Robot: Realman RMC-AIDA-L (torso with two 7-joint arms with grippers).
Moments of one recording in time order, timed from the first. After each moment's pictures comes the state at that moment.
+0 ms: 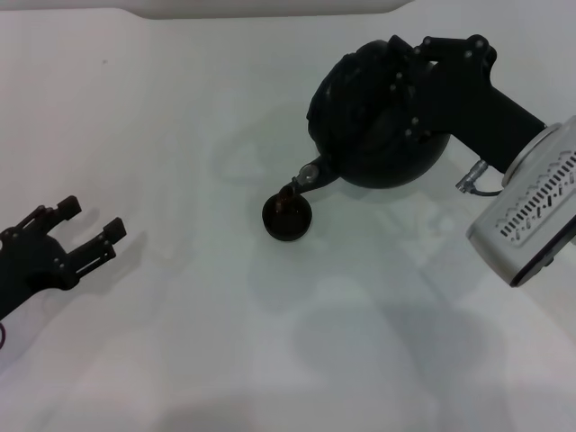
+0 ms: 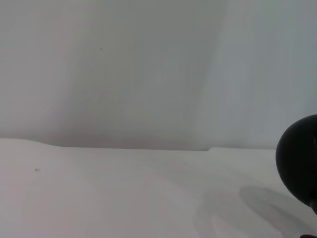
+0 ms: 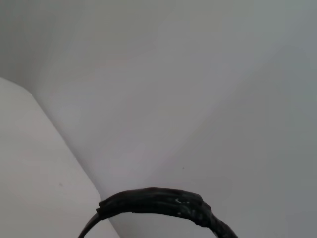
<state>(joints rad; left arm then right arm) -0.13 -2.07 0.87 0.36 -1.71 -1.37 2.22 -0.06 2.03 -2.01 -1.27 -0.41 -0.46 -0.10</state>
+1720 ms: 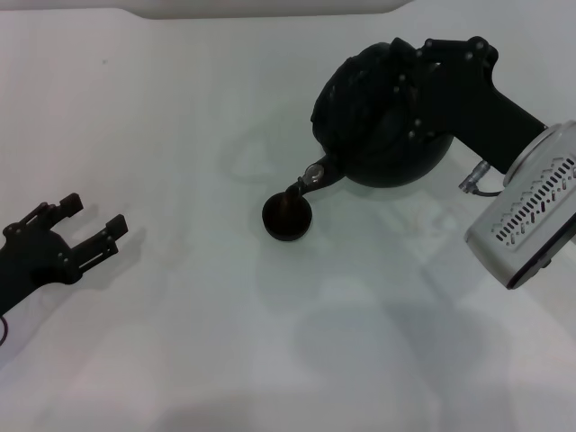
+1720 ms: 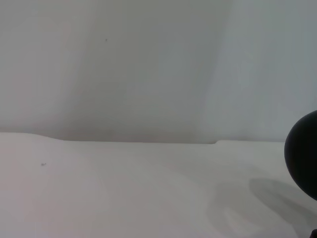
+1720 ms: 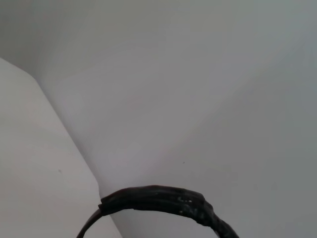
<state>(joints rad) -0.15 -2.07 0.87 0.36 -1.71 -1.33 2.22 -0.04 2.02 -2.01 -1.25 -0.38 -0.46 -0.17</state>
